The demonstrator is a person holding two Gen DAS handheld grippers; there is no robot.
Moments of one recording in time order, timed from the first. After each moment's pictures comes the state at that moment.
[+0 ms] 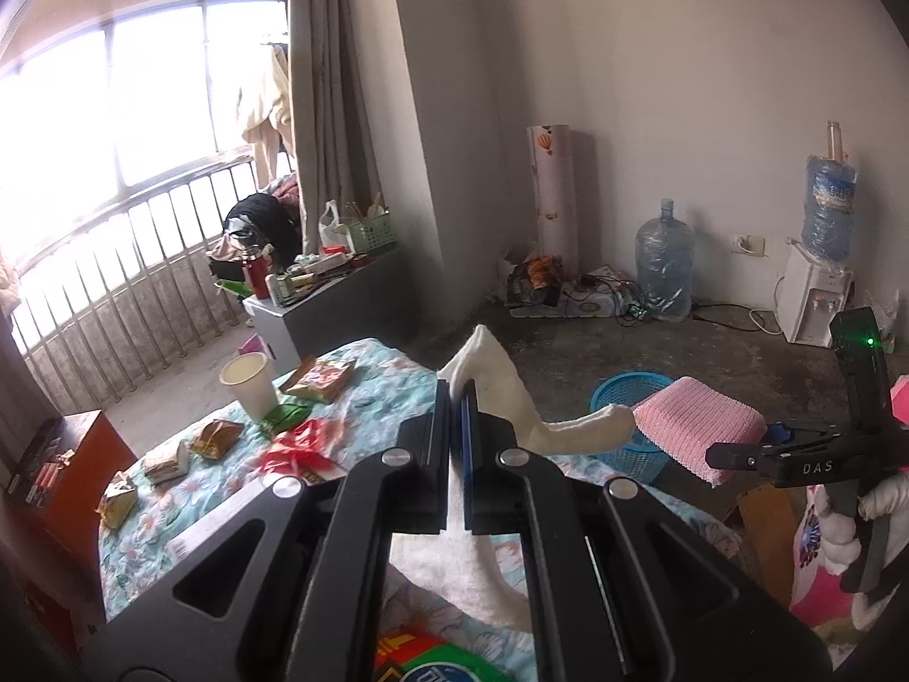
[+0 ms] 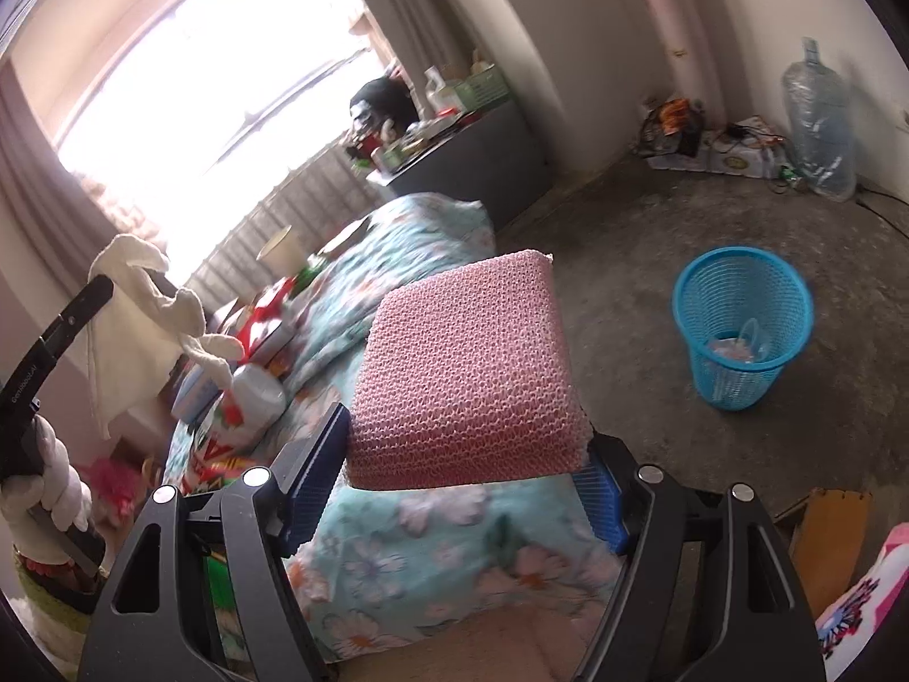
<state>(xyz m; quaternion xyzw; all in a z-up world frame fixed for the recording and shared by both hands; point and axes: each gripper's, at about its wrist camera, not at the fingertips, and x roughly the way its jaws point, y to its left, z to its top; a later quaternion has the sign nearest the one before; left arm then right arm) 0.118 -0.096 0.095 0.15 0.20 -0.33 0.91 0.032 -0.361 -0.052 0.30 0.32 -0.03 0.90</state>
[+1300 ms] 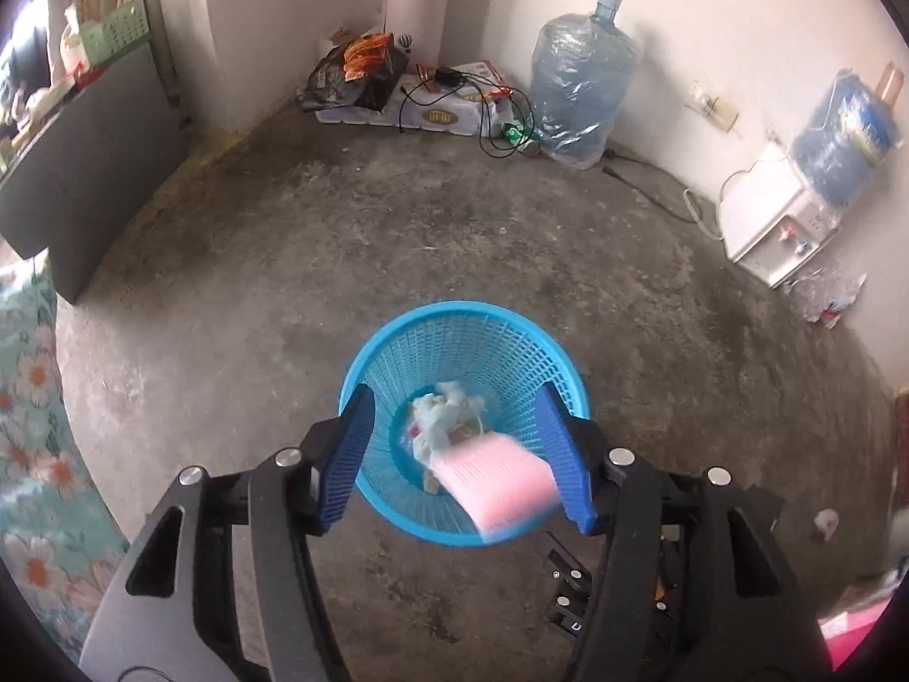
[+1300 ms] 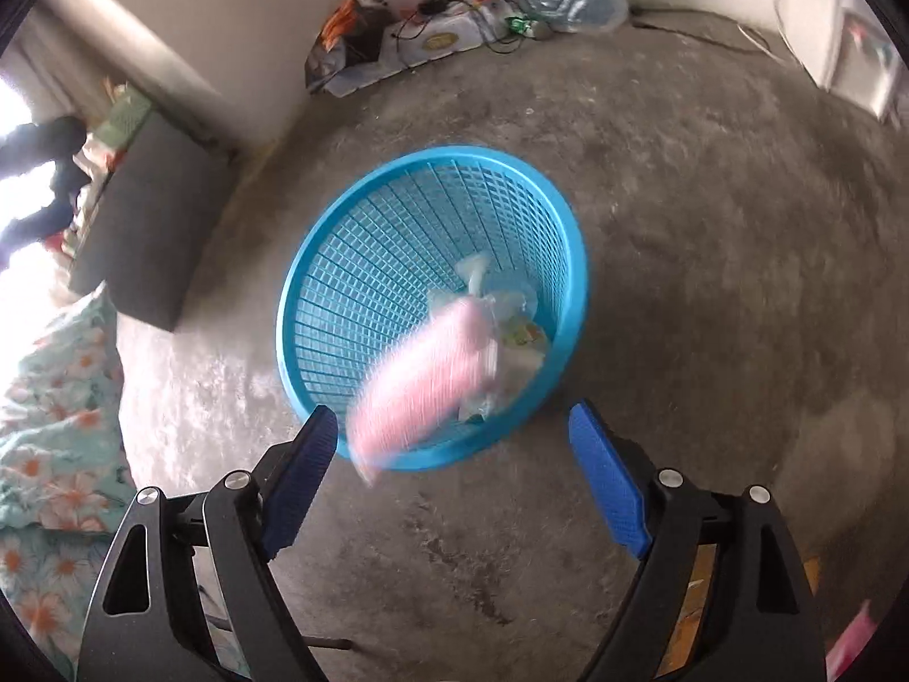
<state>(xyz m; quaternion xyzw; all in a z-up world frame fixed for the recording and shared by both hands) 0.301 -0.600 -0.164 0.16 0.49 -0.41 0.75 0.121 -0.646 -0.318 0.43 0.41 -0.27 0.76</state>
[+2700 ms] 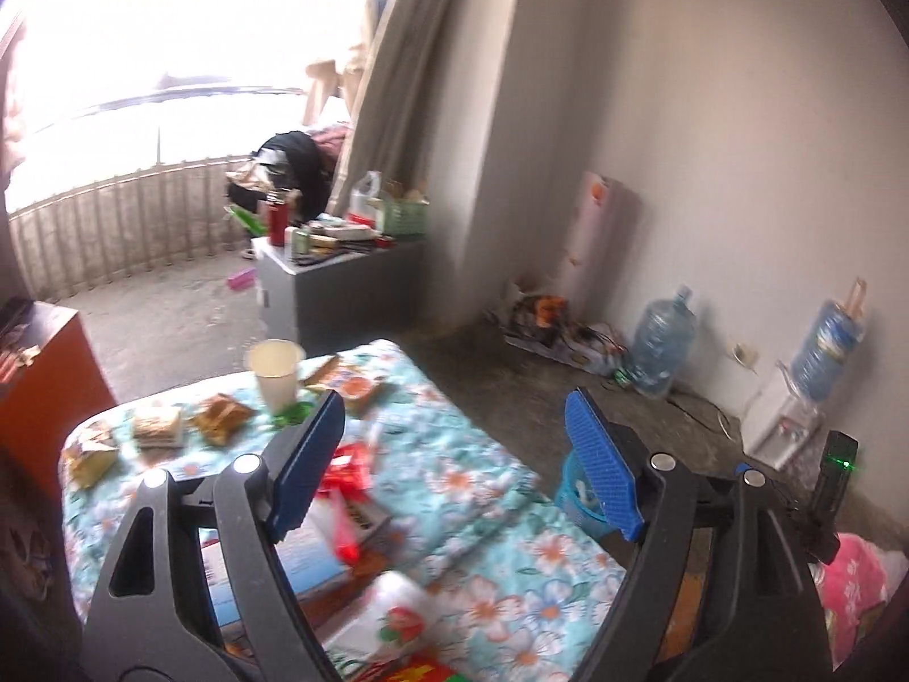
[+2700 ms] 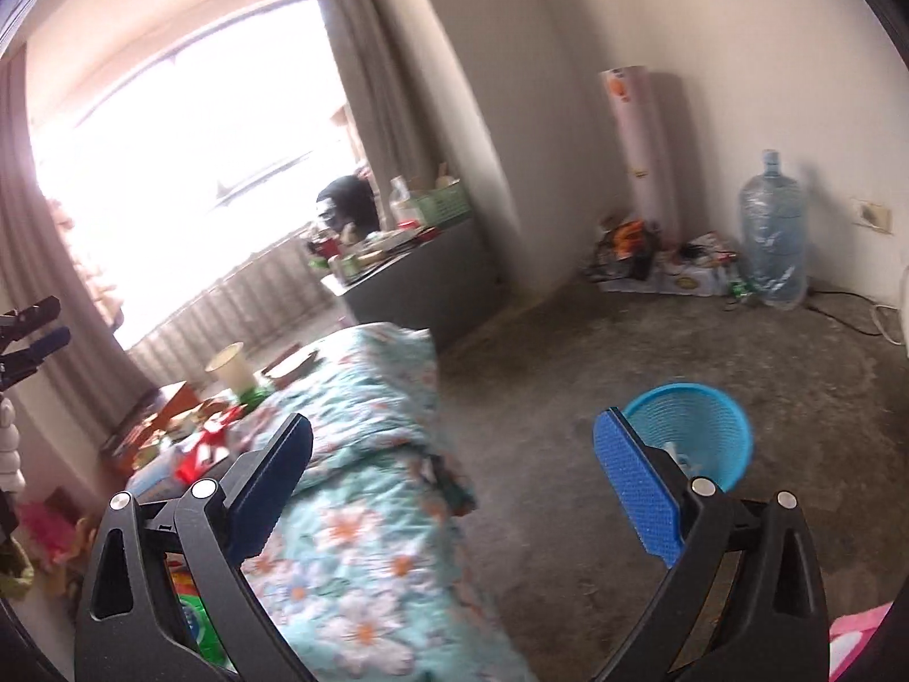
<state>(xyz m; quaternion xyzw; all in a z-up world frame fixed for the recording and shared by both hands) 0.206 -0.021 0.165 -0.01 0.26 -0.29 0.92 0.072 -0.376 0.008 0.23 0.23 -0.08 0.94</state>
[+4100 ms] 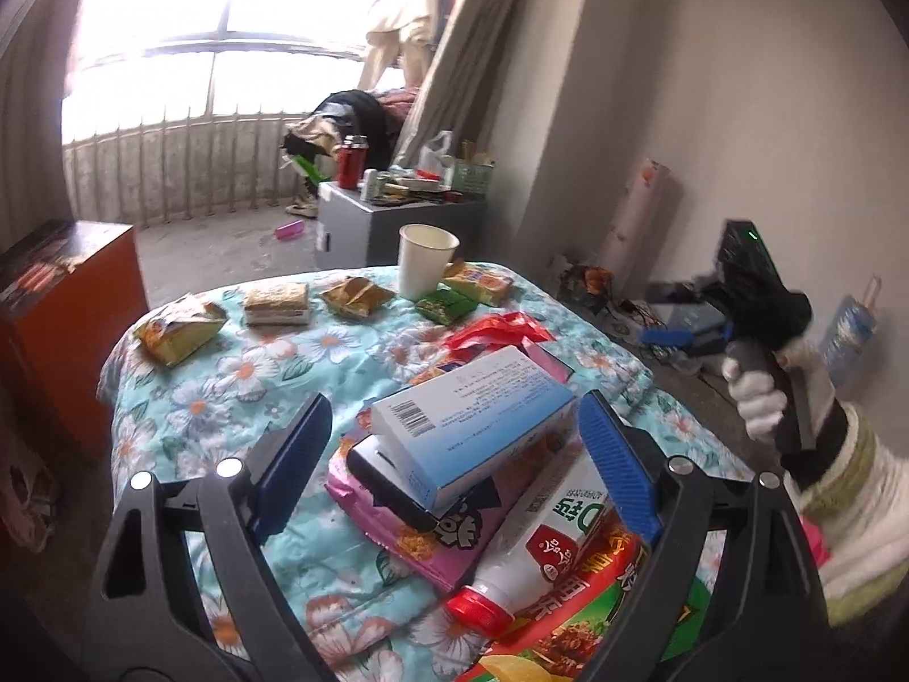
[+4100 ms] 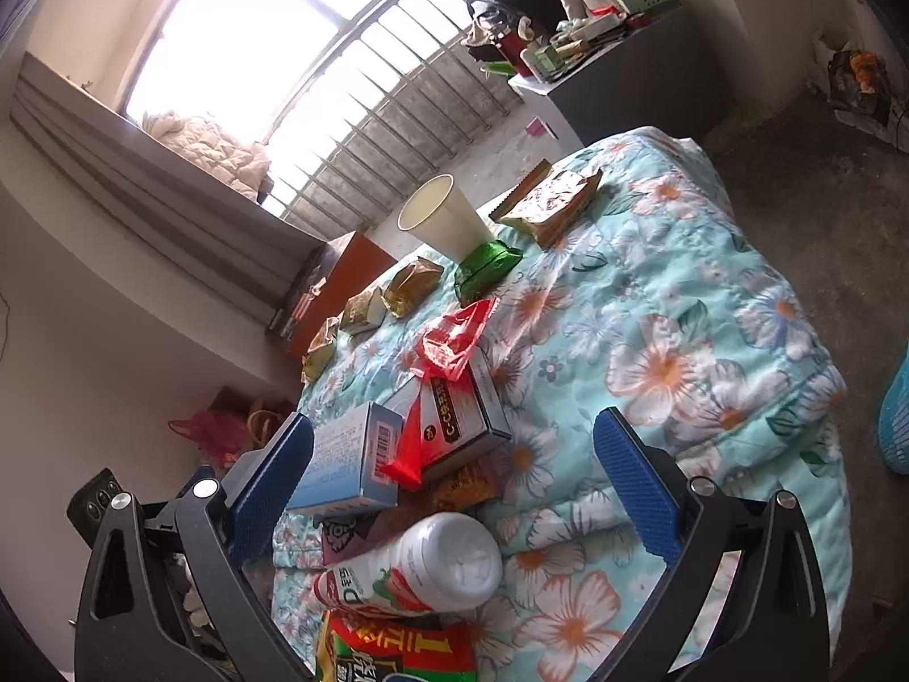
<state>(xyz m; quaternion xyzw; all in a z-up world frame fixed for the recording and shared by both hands) 0.205 0.144 0.042 -0.01 0.29 -0.30 0.91 0.313 -0.225 -0.021 0.33 0.41 0.19 0.83</state>
